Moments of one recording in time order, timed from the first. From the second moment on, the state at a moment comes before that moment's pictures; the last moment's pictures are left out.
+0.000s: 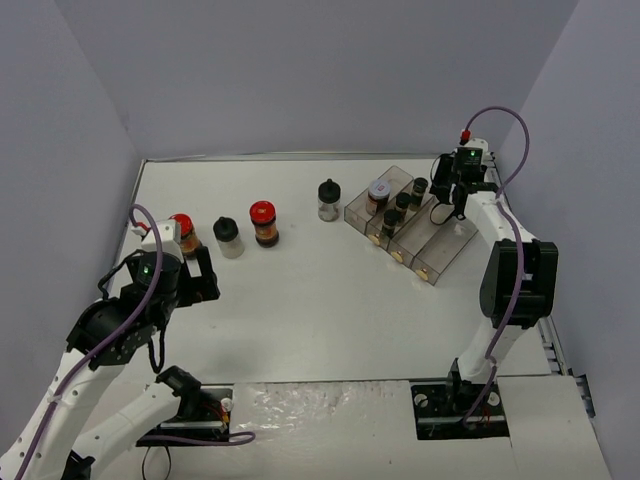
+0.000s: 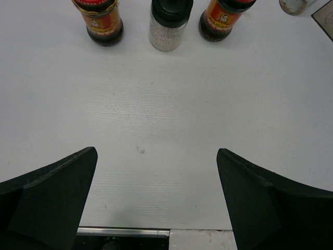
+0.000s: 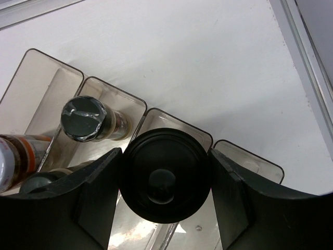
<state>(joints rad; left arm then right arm) -0.53 0.71 1.07 -1.06 -0.41 -0.48 -0.03 1.81 1.37 -0.20 0.18 0.21</state>
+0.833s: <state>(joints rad) -0.53 0.69 1.03 -1.06 -0.43 -0.48 -0.03 1.76 1.20 -0.05 0.13 0.15</state>
